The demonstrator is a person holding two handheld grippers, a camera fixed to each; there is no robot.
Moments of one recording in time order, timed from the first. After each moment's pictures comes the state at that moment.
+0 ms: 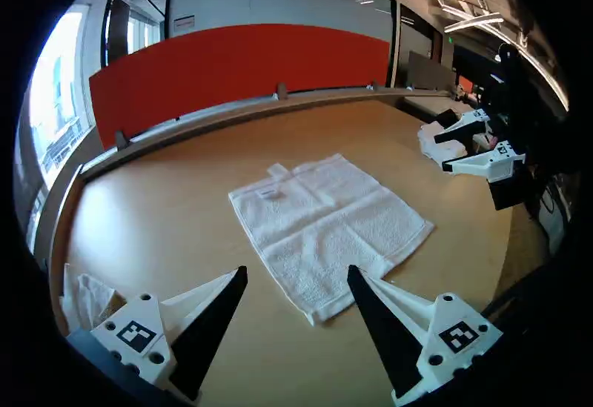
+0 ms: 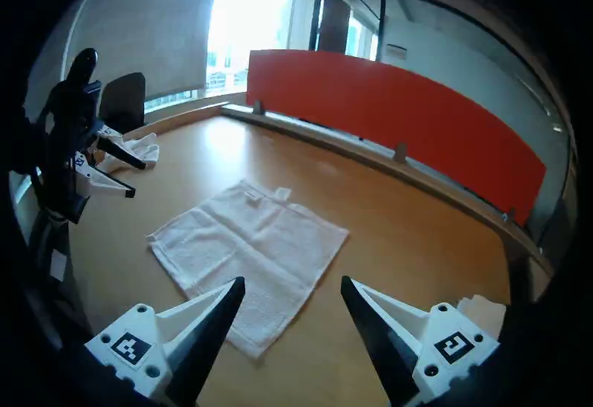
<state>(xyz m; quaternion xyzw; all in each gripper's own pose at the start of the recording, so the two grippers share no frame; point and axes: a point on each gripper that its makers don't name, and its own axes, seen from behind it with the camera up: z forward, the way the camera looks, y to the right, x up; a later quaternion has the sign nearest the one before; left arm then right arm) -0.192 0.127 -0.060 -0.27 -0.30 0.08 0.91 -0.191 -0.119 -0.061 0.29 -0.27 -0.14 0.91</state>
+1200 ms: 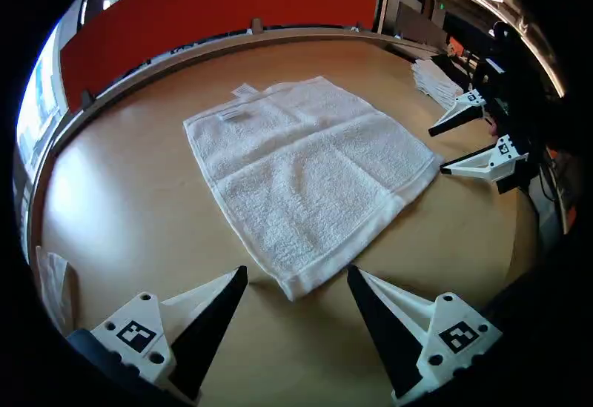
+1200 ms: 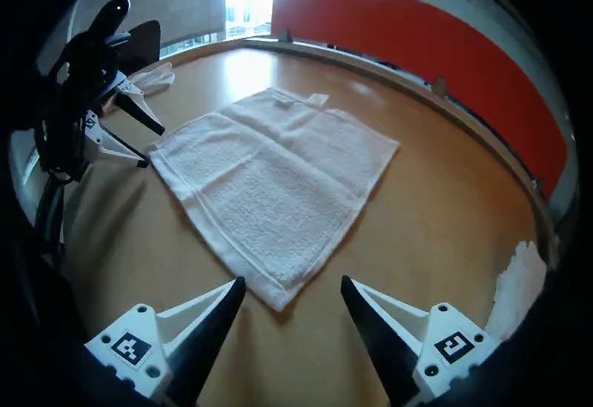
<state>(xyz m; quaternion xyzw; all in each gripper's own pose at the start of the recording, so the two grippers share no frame) -0.303 0.153 -0.080 -0.31 -0.39 0.11 0.86 -0.324 -0.114 -0.106 0.32 -0.38 -0.17 0.85</state>
